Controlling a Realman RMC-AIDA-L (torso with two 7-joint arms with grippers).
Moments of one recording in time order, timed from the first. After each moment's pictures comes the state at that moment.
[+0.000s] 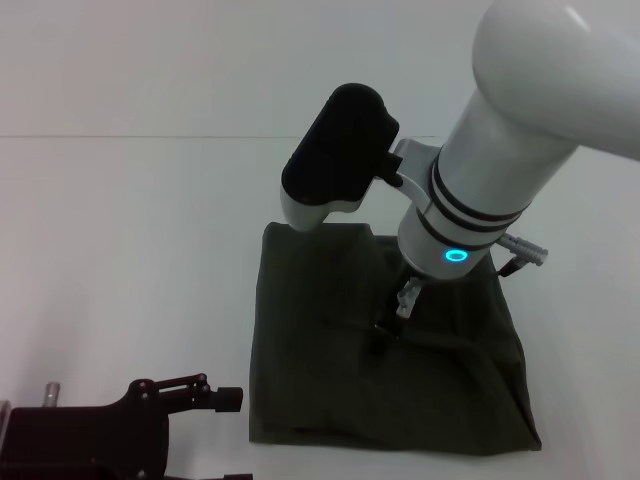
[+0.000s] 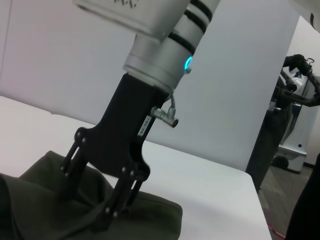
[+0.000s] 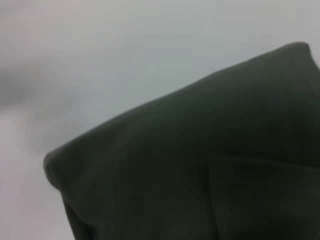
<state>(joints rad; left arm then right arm) -0.36 -2.08 0.71 0.68 2.05 1.89 -1.21 0.99 2.12 -1.76 -1.11 -2.63 -1.47 2.78</state>
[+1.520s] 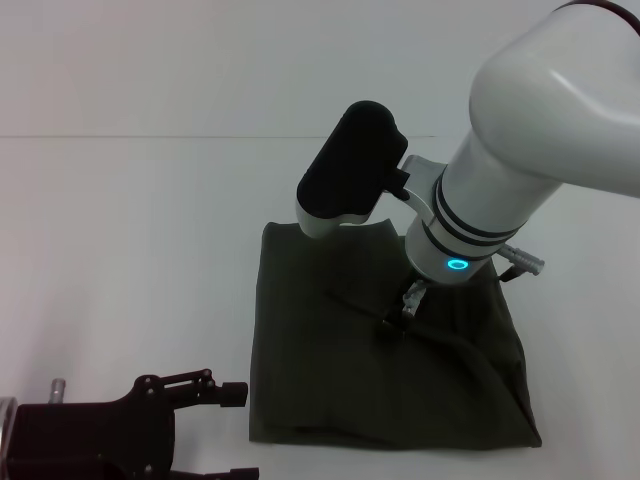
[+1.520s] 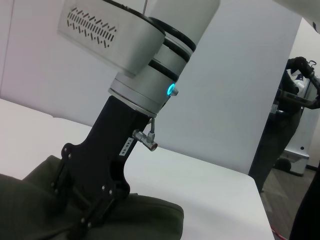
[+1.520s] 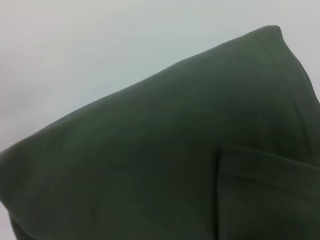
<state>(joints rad) -0.37 -2.09 0.70 0.68 2.05 1.88 -1.20 0.98 2.11 -1.81 -1.01 -2.66 -1.32 2.79</state>
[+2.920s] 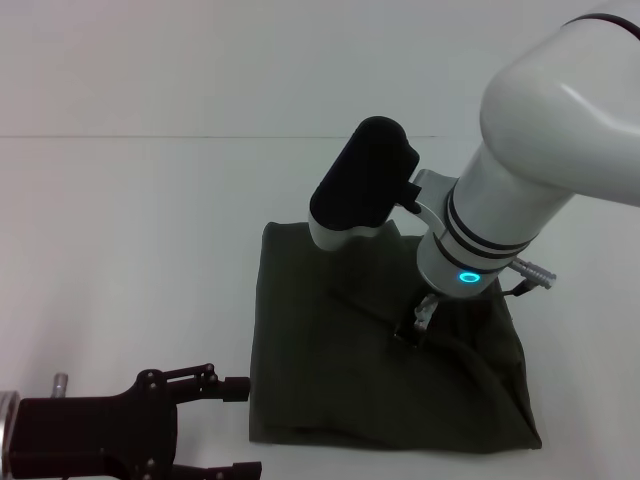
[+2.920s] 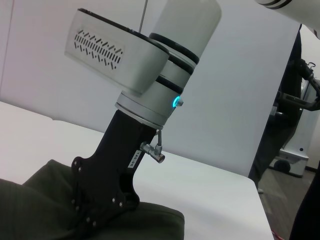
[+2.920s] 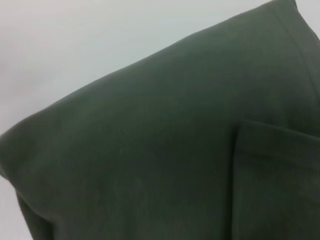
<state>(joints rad) -0.38 -2.09 0.70 0.68 2.04 1.88 -1.21 0.96 2.11 -1.81 -1.01 -2.65 -1.33 2.79</state>
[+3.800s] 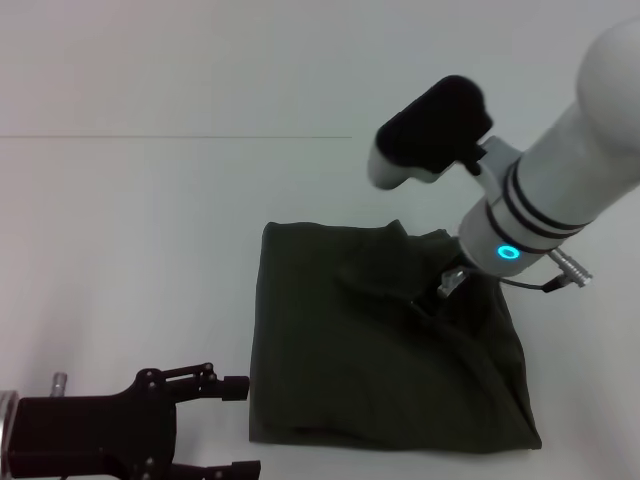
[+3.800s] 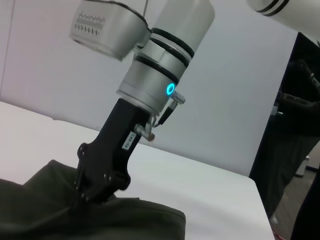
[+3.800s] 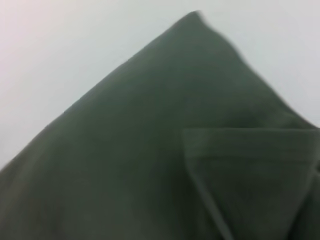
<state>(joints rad) -0.38 -2.08 0.70 0.68 2.04 1.88 -1.21 0.84 2.10 -1.62 -1.09 -2.65 -1.33 2.85</state>
